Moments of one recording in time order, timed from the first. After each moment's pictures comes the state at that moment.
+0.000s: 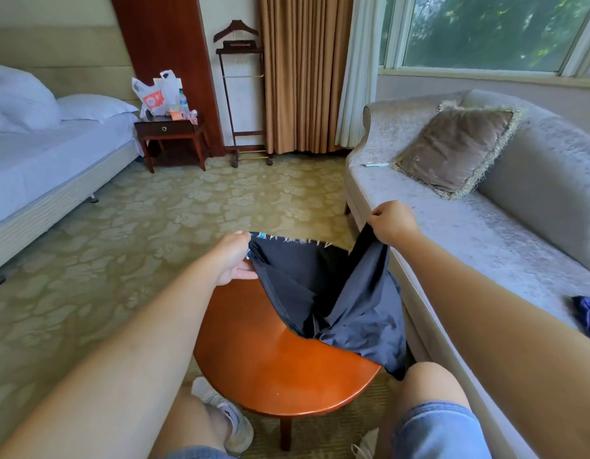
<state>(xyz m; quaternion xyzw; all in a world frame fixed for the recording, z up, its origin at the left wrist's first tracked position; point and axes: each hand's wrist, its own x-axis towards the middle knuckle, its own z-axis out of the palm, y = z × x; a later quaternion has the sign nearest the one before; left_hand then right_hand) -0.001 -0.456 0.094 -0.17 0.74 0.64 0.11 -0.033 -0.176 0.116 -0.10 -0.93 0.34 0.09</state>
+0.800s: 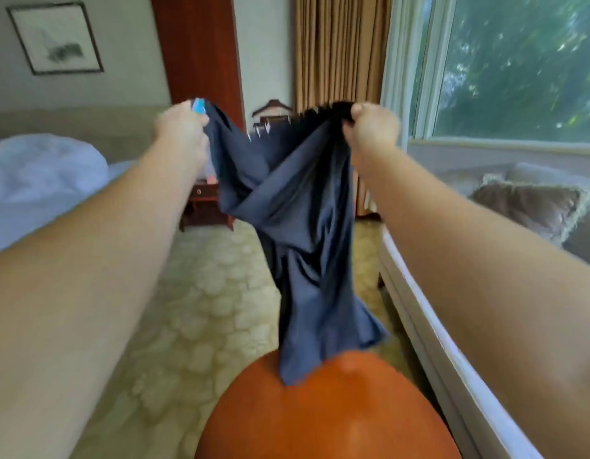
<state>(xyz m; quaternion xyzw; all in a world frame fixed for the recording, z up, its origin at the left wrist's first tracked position) -0.199 -0.552 0.362 -0.06 0.63 0.72 -0.30 -0.217 -0.310 0.359 0.02 -0.86 0.41 0.30</state>
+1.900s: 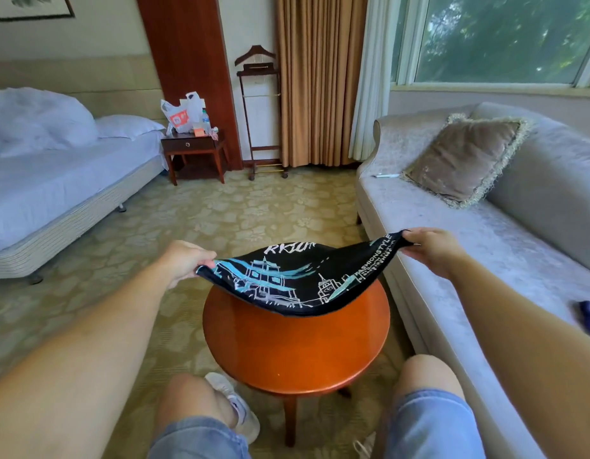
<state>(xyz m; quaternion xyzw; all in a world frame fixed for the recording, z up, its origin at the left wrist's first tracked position) 0.060 -0.538 0.103 -0.19 0.81 0.55 0.00 0.020 -0.096 0.089 -0.12 -0.66 0.74 0.01</state>
